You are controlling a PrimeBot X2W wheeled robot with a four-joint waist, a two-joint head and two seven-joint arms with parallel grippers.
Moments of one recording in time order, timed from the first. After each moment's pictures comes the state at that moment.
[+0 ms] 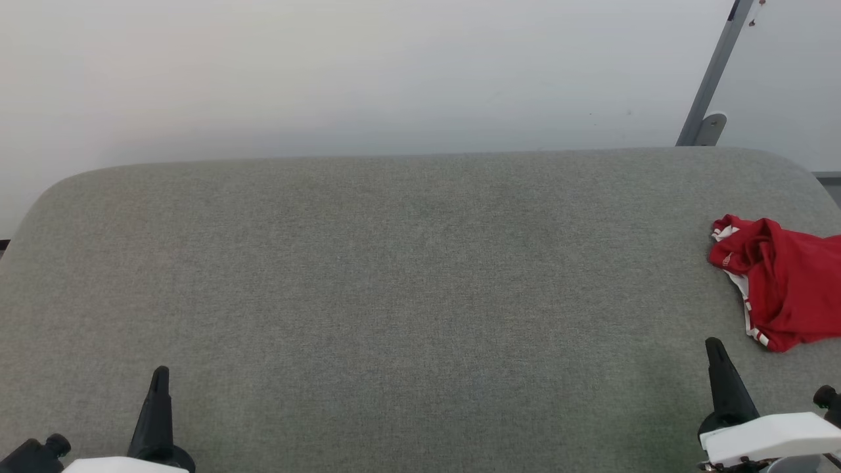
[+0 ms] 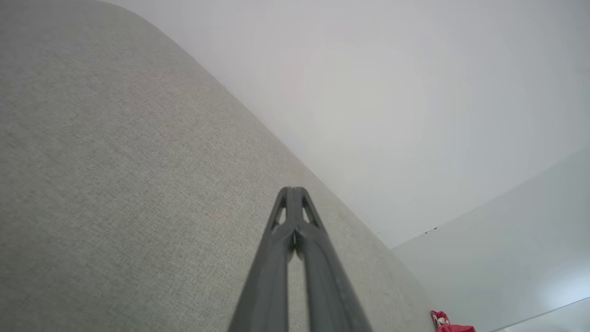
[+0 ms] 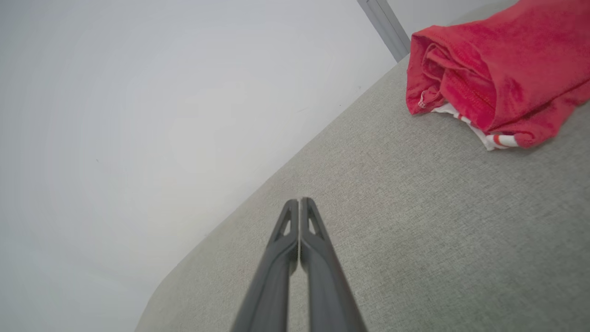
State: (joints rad) left arm 0.10 0.16 0.08 0.15 -0.98 -0.13 -0.10; right arm 0.03 -0.11 -0.08 0.23 0.90 0.13 -0.07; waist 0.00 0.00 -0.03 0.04
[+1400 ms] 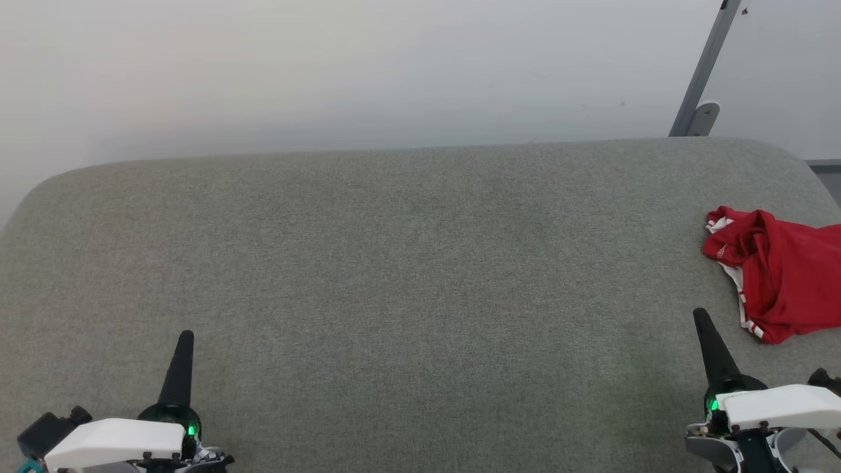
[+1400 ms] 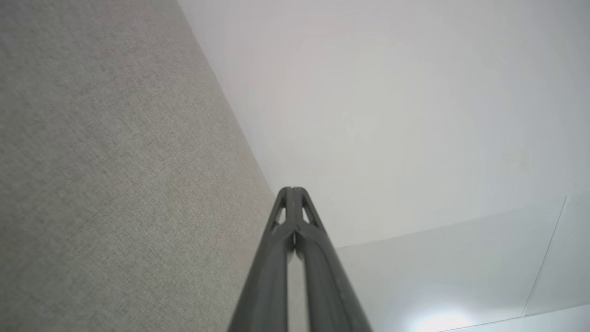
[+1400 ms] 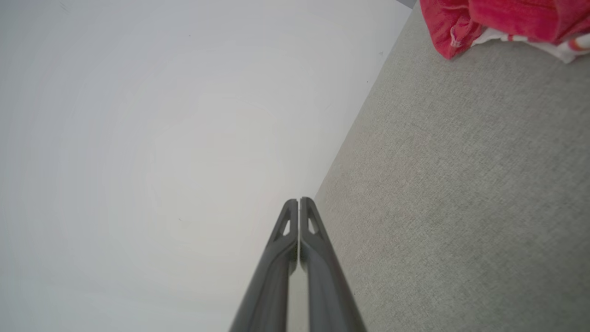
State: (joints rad) left arm -0.02 0.10 0.10 0.20 -1.34 -0.13 0.02; right arm -0.05 -0.08 -0.10 0.24 1.31 0.13 0.04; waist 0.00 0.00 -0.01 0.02
